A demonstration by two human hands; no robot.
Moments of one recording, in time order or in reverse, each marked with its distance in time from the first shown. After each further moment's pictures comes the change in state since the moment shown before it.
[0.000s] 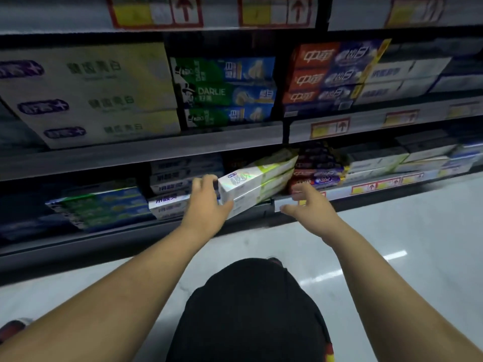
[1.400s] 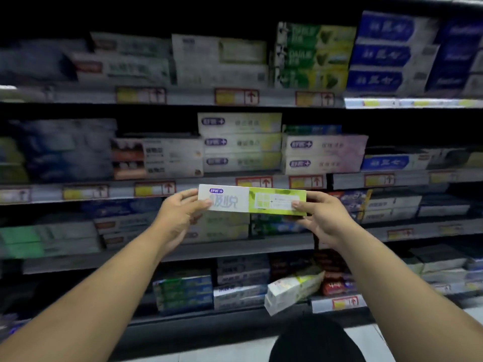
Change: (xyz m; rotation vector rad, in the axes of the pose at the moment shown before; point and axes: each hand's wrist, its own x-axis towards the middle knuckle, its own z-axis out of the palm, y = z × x) left_hand -0.062 0.049 -0.313 -0.940 0.161 0.112; right_hand -0.119 -0.253 -0.060 0.845 -0.018 -0.257
